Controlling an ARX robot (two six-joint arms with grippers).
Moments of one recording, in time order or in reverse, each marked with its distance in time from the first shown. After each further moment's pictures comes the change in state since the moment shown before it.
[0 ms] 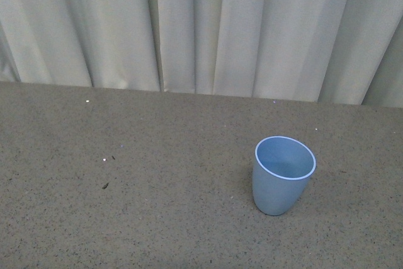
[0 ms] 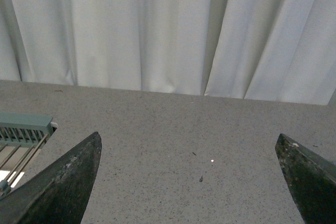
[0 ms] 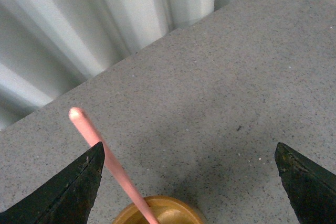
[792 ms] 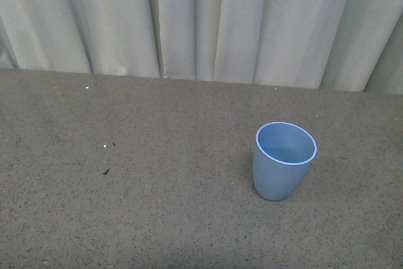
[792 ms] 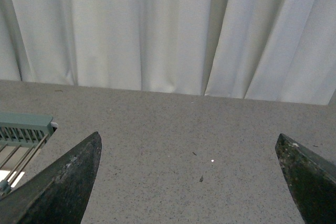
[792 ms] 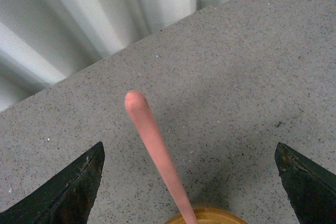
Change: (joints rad) left arm 0.000 0.000 0.000 0.000 0.000 0.000; right arm 0.089 0.133 0.075 0.000 0.016 -0.002
